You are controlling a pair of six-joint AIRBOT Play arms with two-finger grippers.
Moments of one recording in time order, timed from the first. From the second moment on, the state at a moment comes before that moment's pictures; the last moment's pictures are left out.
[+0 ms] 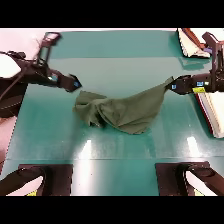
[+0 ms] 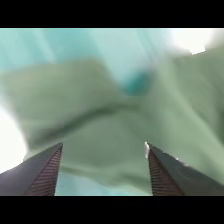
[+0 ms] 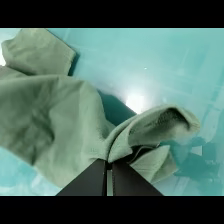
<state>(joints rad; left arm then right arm) -0.22 -1.10 1.30 1.22 -1.12 -1.45 0.04 -0.89 1.17 -1.05 1.27 1.42</state>
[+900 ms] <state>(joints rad) 0.01 -1.47 1.01 0.88 -1.06 -1.47 0.04 -0.89 1.17 -1.05 1.23 1.43</state>
